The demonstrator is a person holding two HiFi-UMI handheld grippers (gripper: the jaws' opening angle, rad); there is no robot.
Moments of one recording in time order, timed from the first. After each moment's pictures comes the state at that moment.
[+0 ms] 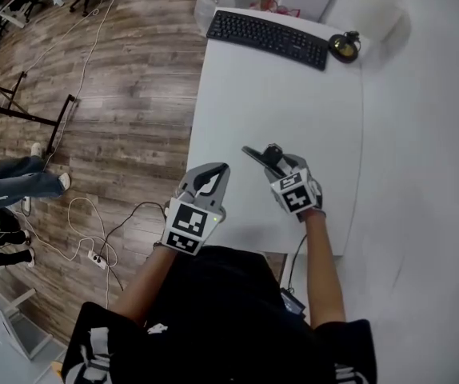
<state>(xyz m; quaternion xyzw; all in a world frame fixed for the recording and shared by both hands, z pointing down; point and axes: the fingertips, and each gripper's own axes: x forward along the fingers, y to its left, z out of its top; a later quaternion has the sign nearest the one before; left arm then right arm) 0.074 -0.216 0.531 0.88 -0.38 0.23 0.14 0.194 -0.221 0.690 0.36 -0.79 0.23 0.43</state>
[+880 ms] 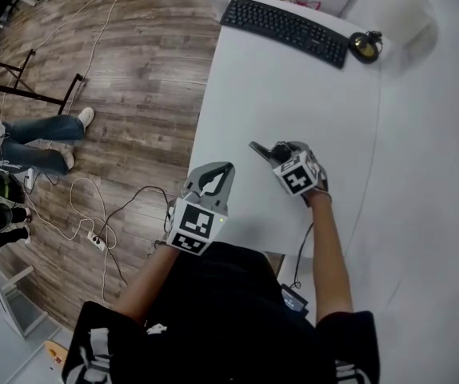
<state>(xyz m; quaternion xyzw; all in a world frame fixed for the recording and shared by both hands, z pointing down) 0.071 -0.216 0.559 0.87 -0.40 0.26 0.14 0.189 -0.250 0.745 0.29 -0.79 0.22 0.49</state>
